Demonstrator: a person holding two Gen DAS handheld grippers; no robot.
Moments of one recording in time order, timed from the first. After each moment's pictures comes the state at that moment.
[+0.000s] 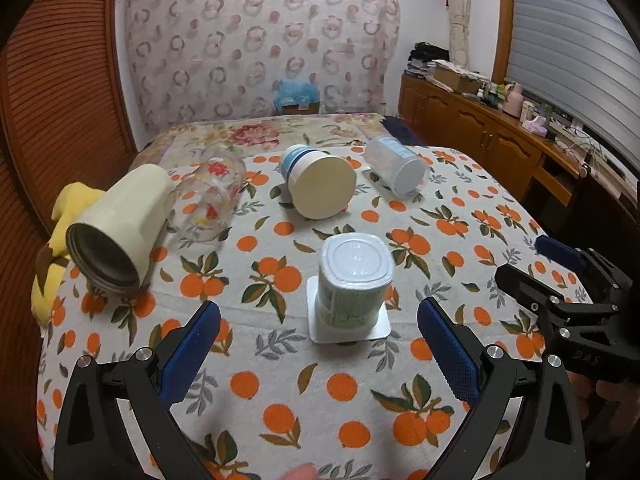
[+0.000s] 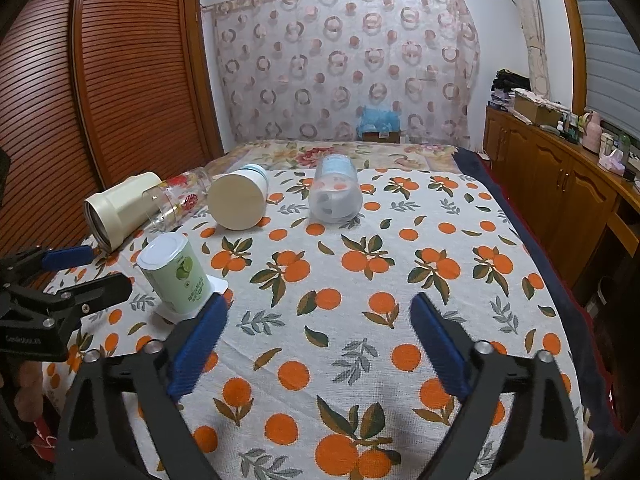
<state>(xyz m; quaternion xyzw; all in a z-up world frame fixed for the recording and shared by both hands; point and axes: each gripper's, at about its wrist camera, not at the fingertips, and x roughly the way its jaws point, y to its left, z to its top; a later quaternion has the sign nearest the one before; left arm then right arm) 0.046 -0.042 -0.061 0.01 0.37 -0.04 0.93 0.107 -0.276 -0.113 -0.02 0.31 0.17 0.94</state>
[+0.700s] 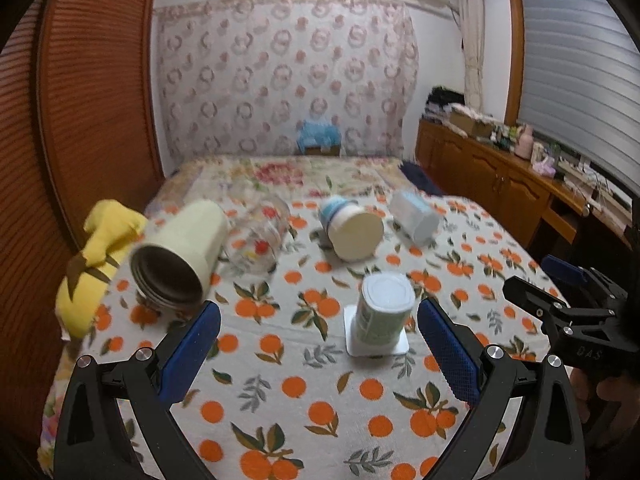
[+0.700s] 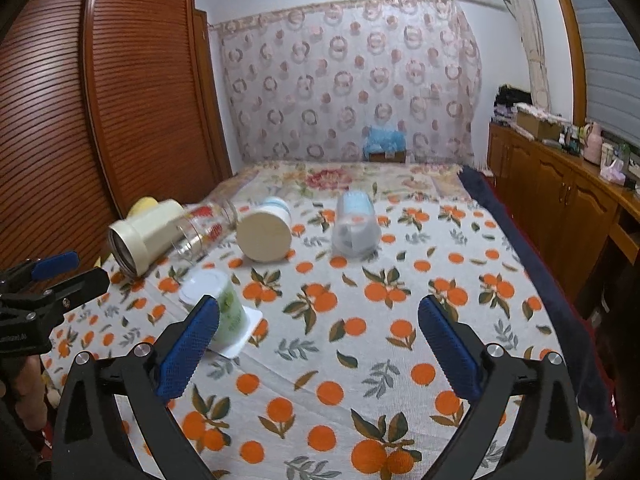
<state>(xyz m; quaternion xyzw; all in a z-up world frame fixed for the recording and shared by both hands) 0.005 -0.013 -0.022 -0.01 0.29 -0.01 0.96 0.087 -0.261 -0.081 -0.01 0.27 0.18 0.95</state>
